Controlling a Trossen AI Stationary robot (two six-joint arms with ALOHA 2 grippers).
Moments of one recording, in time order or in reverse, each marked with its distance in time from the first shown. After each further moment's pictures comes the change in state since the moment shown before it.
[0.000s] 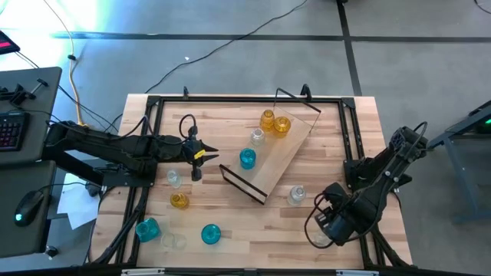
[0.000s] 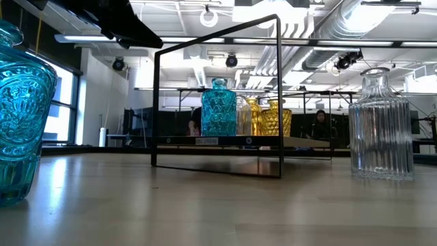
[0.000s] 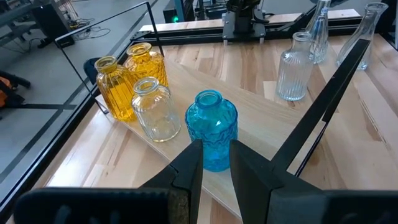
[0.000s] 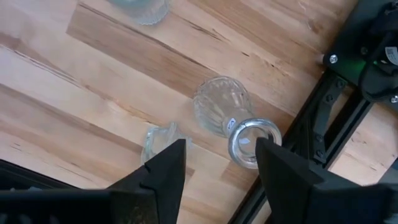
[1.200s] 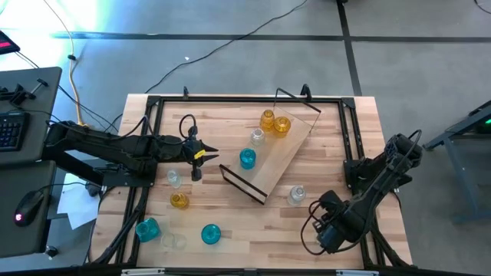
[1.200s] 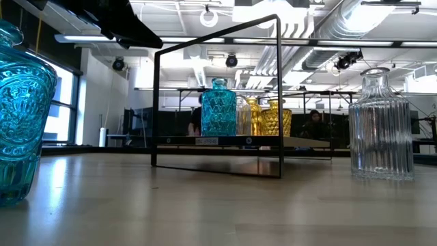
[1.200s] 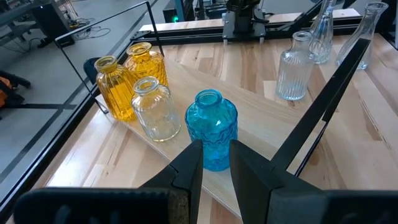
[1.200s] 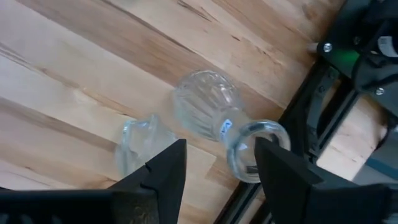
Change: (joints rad) left arm 0.000 0.000 0.000 -0.001 0.000 0.000; right arm 0.006 0.113 0.000 -0.002 -0.068 -0.035
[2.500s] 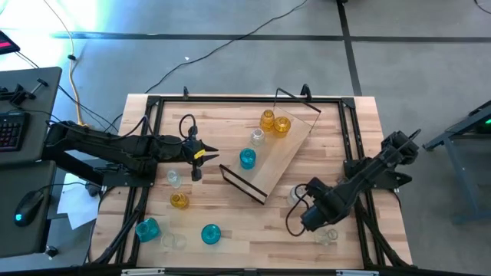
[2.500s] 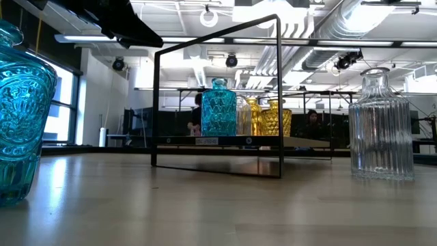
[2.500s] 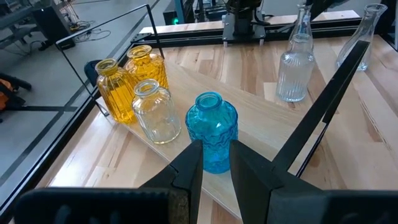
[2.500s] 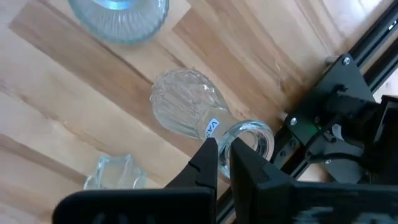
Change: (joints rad) left arm 0.000 0.000 0.000 0.008 0.000 0.008; right arm -0.202 -0.002 0.000 -0.063 0.074 -0.417
